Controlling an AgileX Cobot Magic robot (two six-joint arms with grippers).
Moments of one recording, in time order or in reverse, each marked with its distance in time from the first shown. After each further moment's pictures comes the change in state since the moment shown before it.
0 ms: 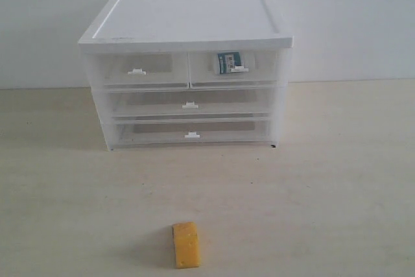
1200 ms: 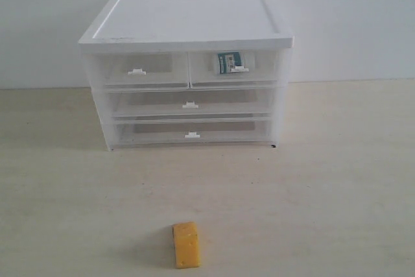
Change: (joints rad) left arm 0.000 0.000 0.000 0.000 0.000 0.000; right arm 0.129 -0.403 0.366 0.008 -0.125 -0.068
